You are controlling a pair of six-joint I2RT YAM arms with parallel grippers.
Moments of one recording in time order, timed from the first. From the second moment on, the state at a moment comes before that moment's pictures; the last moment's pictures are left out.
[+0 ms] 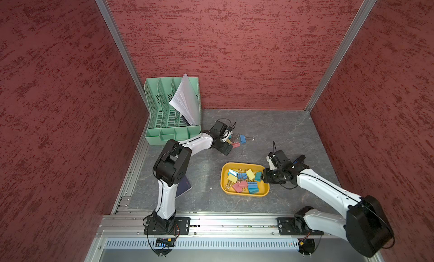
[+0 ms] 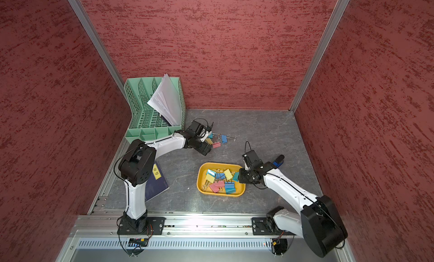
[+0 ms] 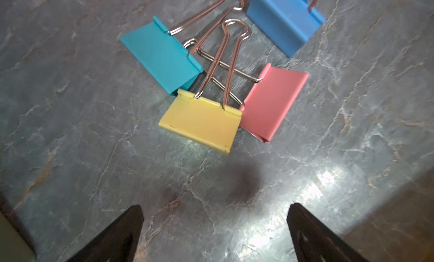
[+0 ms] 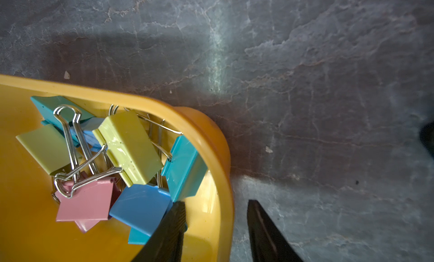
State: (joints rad) left arm -0.53 2.03 1.42 -0.46 0.06 0.12; right arm 0.48 1.18 0.64 -0.64 -0.13 0.51
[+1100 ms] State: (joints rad) left arm -0.52 2.18 1.60 -0.45 0.07 0.16; right arm 0.48 1.21 0.64 -0.64 -0.13 0.50
